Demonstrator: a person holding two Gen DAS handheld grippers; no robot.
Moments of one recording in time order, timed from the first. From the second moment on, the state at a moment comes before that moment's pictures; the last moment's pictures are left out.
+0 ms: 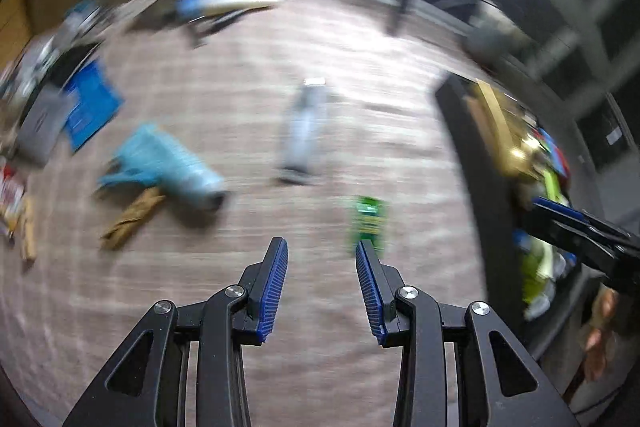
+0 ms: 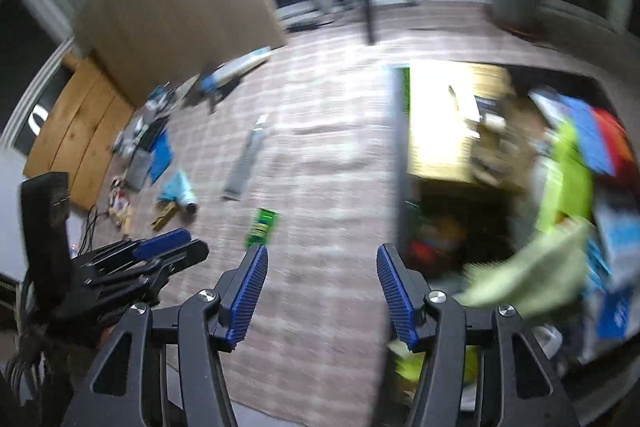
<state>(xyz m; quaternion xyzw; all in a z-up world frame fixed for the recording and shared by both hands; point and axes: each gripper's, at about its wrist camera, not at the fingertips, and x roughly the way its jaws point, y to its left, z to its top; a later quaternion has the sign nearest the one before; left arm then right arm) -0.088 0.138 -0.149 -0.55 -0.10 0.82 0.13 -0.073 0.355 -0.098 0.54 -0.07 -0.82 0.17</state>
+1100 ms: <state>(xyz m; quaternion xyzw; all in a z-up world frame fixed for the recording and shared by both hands) -0.127 0.059 -0.194 -0.55 -0.18 0.81 0.11 -0.186 0.151 -0.209 0.67 -0.09 -0.66 0.32</state>
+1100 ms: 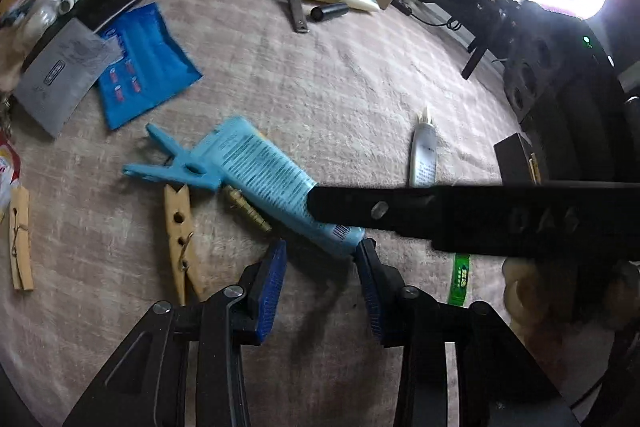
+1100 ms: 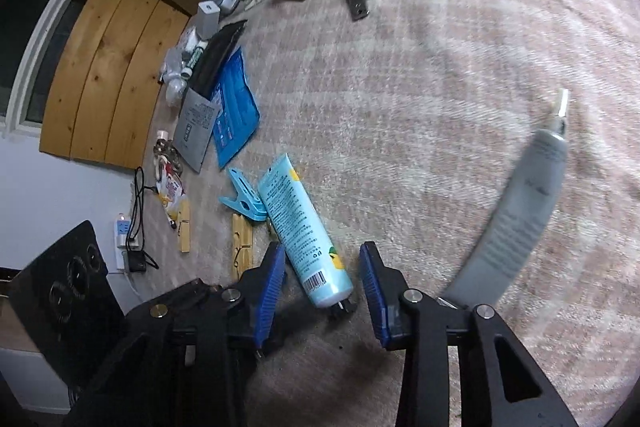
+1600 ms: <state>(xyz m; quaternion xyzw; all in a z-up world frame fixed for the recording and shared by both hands) -0.113 0.082 -0.180 -0.54 -0.17 0.81 0.14 -0.160 0.172 -0.207 0.66 -0.12 -0.67 0.32</state>
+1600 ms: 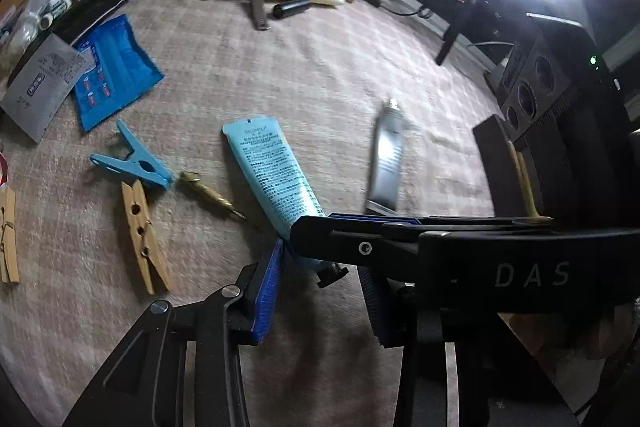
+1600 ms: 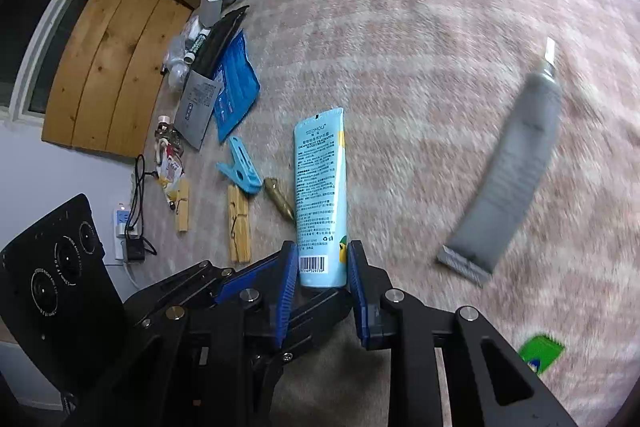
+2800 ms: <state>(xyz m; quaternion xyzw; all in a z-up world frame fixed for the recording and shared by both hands) -0.036 0.340 -0.100 -0.52 -0.05 0.75 0.40 -0.032 0.446 -0.113 0.56 -0.27 -0.77 0.14</state>
